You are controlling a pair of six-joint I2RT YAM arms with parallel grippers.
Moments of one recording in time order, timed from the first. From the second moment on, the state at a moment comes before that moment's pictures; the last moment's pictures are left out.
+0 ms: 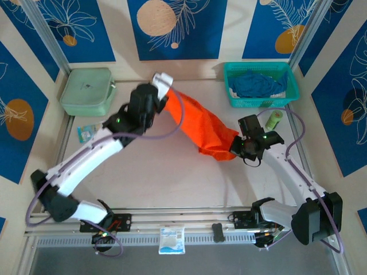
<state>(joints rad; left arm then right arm) -0.78 1.34 1.35 -0.36 -0.65 0.28 0.30 1.14 0.91 -0.93 -0.03 0.69</state>
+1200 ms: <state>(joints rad) -0.44 1.62 1.03 -0.88 -0.67 -0.57 0.17 1.93 1.58 -0.91 -0.16 0.49</state>
